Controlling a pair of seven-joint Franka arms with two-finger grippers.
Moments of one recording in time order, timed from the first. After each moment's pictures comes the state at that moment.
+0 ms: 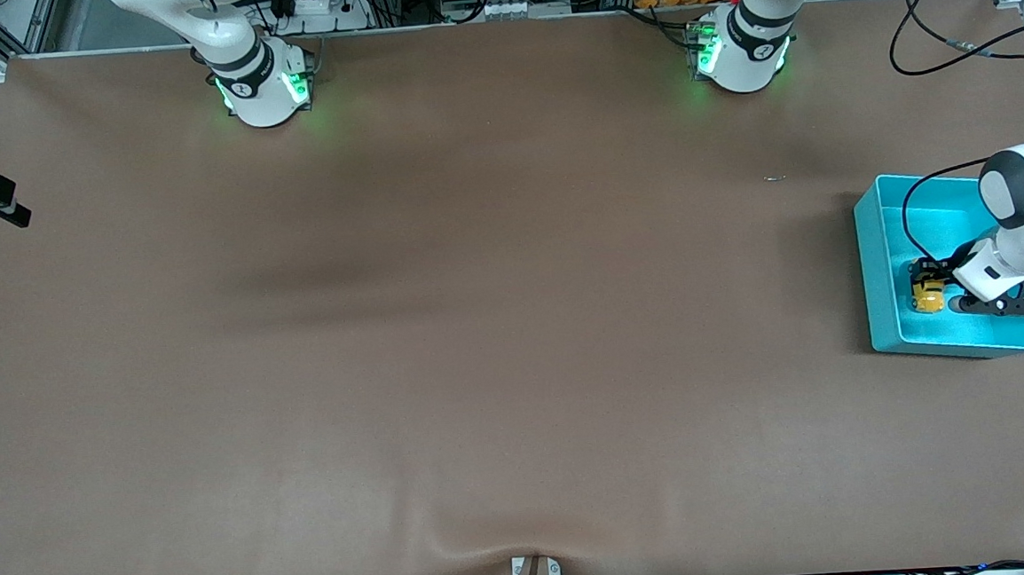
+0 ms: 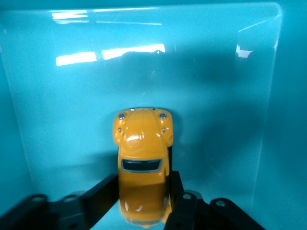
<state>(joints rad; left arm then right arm) 0.62 0.53 -0.23 -1.96 0.30 2.38 0.33 0.06 -0.02 -0.17 -1.50 0.04 1.51 -0.12</state>
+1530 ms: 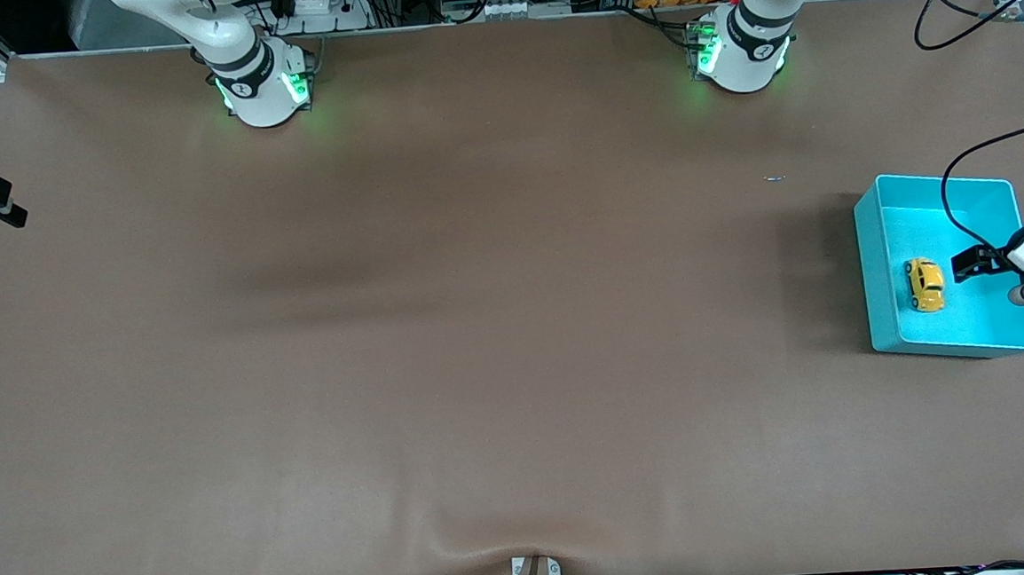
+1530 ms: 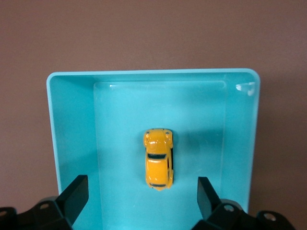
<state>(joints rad) 0.63 0.29 -0.34 -1.93 0.30 2.24 0.25 0.06 -0.02 -0.17 -1.50 0.04 1.51 -0.12</state>
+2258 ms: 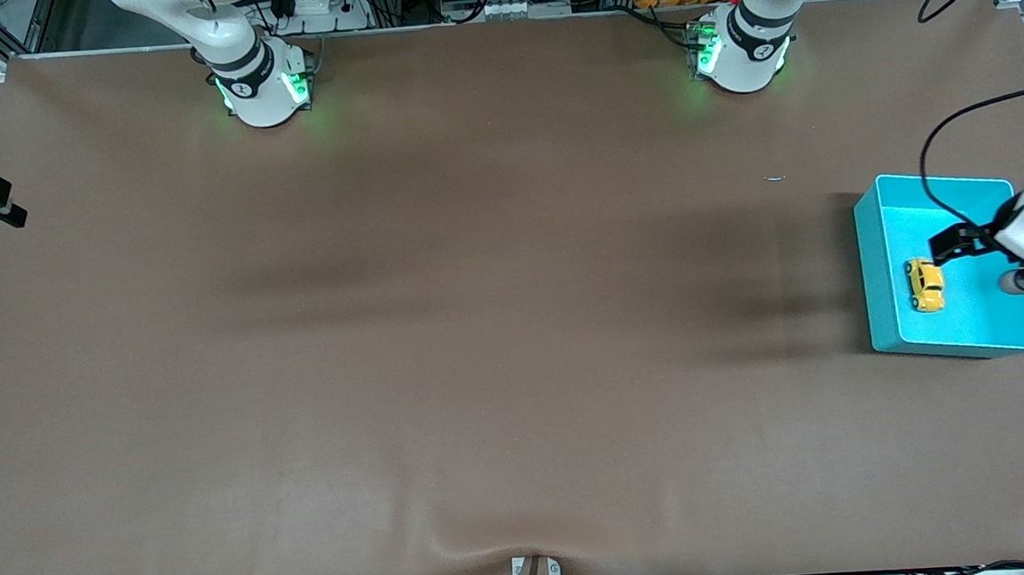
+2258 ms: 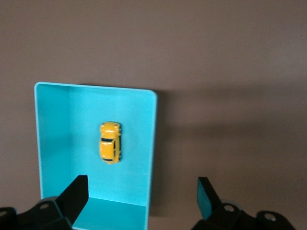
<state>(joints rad) 0.63 0.16 -0.59 -1.79 0.24 1.92 0.01 0.06 -0.02 -0.17 -1.50 0.04 1.51 -0.12</state>
